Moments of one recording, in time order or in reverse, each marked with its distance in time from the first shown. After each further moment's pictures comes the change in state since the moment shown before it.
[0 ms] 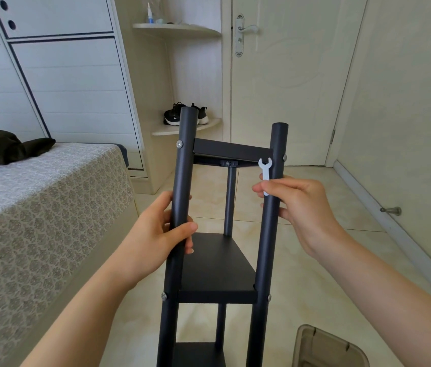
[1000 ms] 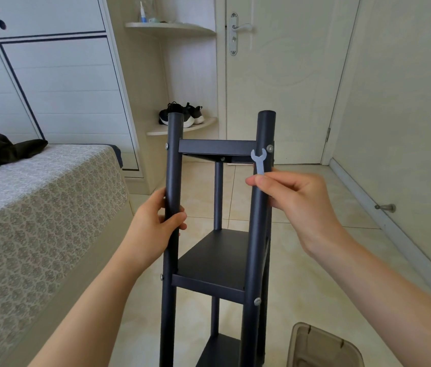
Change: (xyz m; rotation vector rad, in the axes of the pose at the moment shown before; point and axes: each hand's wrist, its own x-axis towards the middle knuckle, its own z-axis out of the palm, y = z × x) left_hand 0.025 -0.013 0.012 0.154 0.229 -0.057; right_hand -0.010 -0.010 -0.009 -0.047 -0.035 -0.199
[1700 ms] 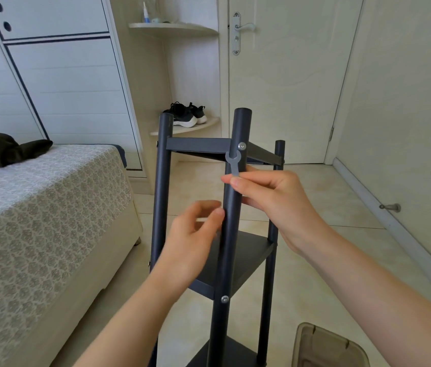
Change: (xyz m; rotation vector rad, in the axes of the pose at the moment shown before) left_hand -0.036 0.032 0.041 -0.134 -0.080 -0.056; right_hand 0.005 -0.005 0.024 0.092 -0.195 0.039
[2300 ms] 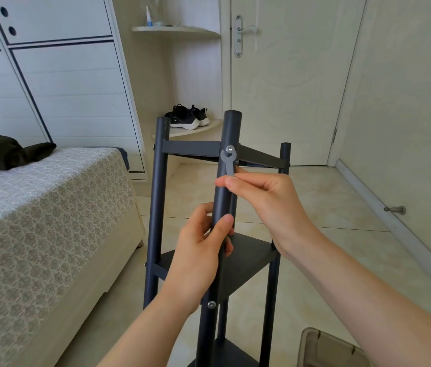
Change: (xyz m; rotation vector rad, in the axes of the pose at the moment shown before) left_hand -0.006 -0.007 0.009 -0.221 -0.035 0.050; right_hand 0.006 0.003 0.017 0.051 0.017 -0.042
